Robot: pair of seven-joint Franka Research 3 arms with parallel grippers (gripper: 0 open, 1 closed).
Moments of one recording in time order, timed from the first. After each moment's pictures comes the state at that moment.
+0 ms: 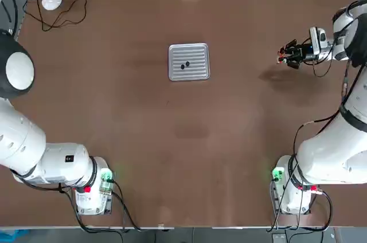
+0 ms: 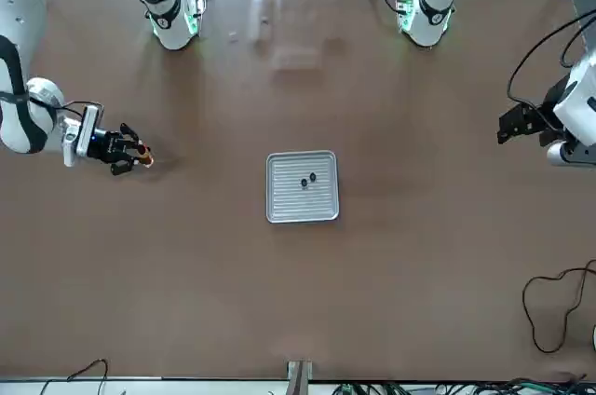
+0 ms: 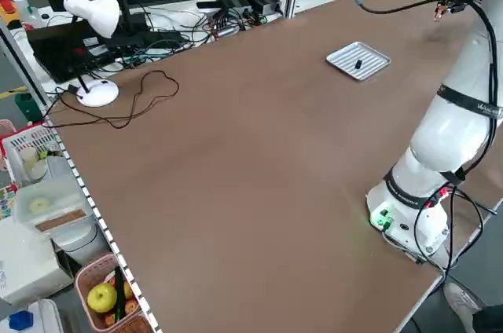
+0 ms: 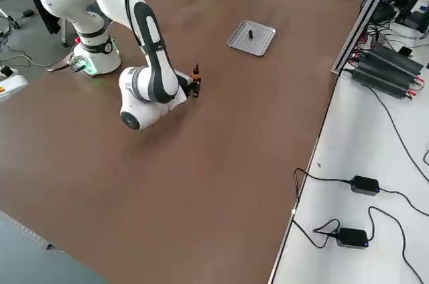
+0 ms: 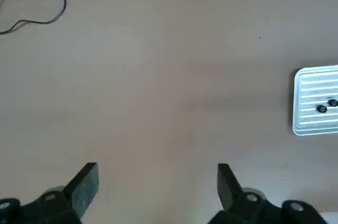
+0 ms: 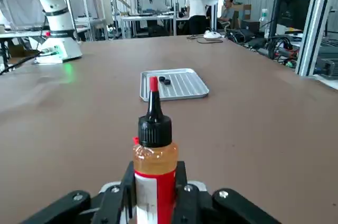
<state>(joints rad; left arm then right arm) 0.03 0.15 -0.11 -1.41 0.00 1.52 -0.02 -0.11 0.55 -0.41 -2.13 1.19 1.47 -2.73</state>
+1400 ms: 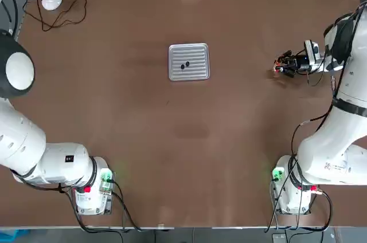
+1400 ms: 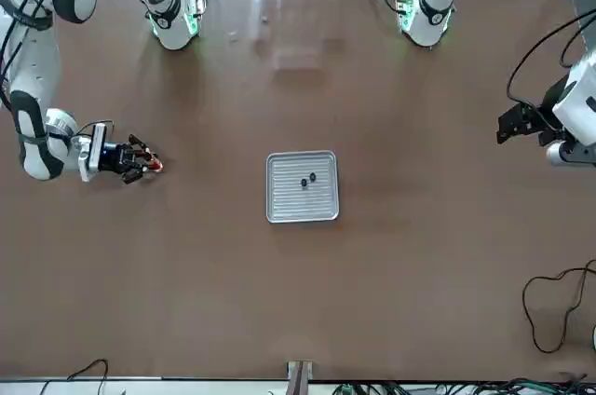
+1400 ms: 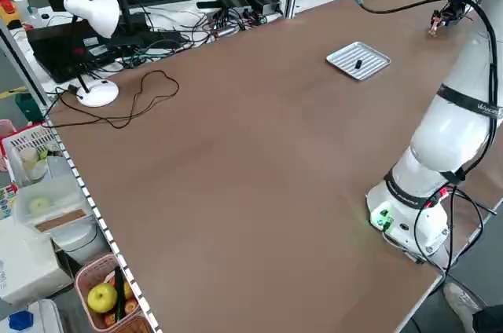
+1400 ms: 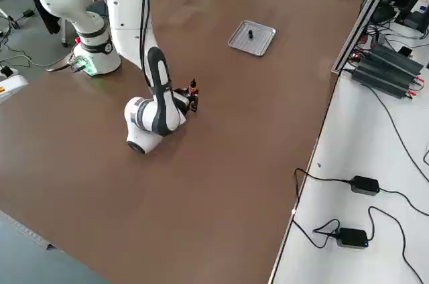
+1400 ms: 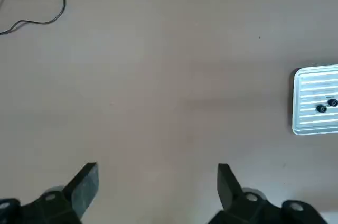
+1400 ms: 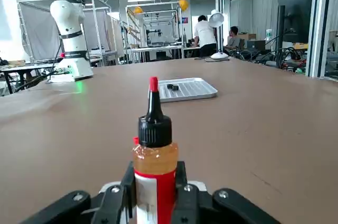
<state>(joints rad) 0.03 0.15 -0.11 -1.41 0.00 1.52 -0.02 -0.17 0.82 -0.40 -1.96 1.25 1.31 -2.83</state>
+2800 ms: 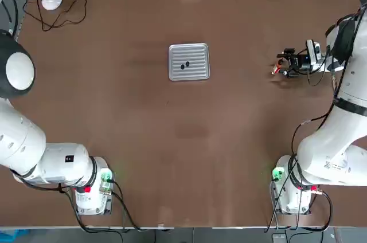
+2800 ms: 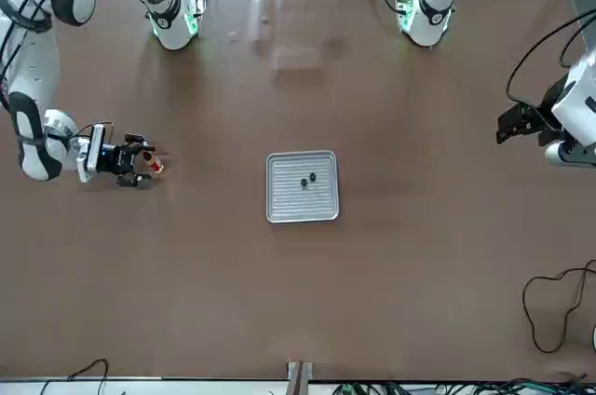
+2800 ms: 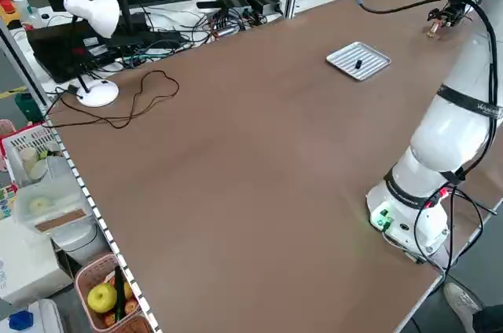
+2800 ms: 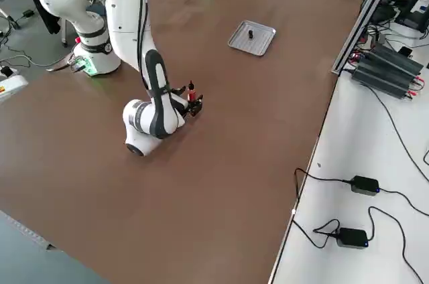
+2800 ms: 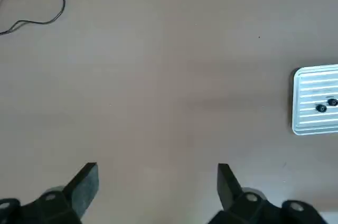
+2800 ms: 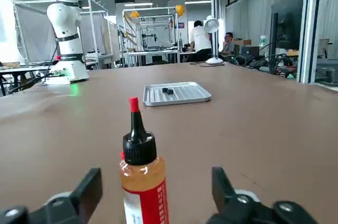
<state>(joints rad) 0.03 0.15 -0.11 -1.42 0.00 1.52 -0.02 -0.21 0.83 -0.38 -1.94 1.25 1.30 -2.83</state>
